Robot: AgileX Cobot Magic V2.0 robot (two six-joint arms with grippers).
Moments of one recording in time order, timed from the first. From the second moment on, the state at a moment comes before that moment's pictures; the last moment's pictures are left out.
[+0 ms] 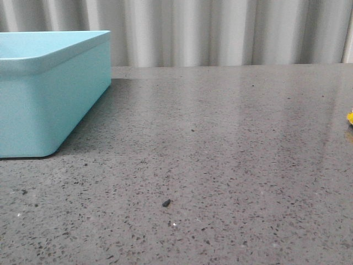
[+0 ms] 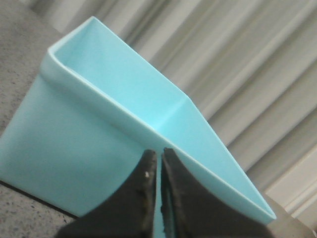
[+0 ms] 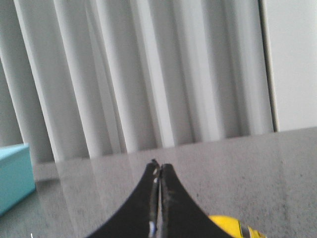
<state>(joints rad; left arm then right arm) -0.17 0.00 0.00 -1.19 0.01 0.39 0.11 -0.01 0.01 0.22 -0.20 -0.05</state>
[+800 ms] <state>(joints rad) -0.17 0.11 -0.20 -0.69 0.14 0.39 0.11 0.02 -0.25 0.17 0.19 -0.04</state>
